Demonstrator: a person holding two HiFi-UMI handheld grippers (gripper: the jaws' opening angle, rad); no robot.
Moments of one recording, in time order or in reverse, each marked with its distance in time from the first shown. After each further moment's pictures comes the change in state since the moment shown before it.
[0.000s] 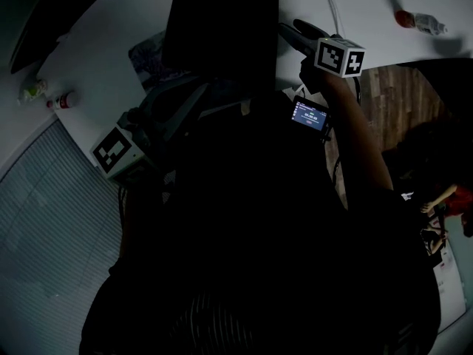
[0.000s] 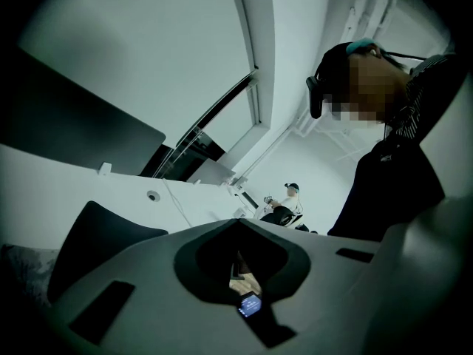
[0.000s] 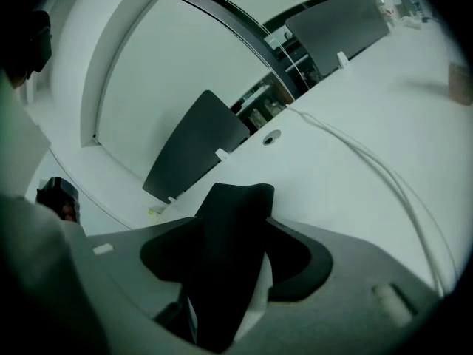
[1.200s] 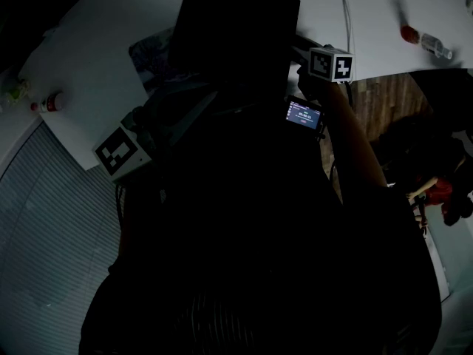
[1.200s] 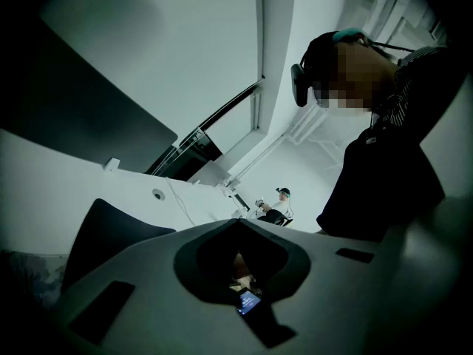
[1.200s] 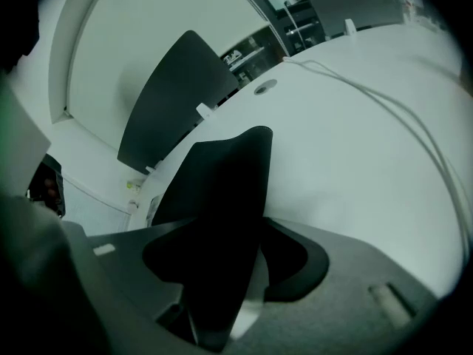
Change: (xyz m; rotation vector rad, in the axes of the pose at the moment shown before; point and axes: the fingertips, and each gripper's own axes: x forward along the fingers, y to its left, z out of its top) left arm -0.036 0.054 -0.003 -0.039 -0.009 -0.090; right arm 0.057 -0.022 -0.067 0.008 0.227 -0.136
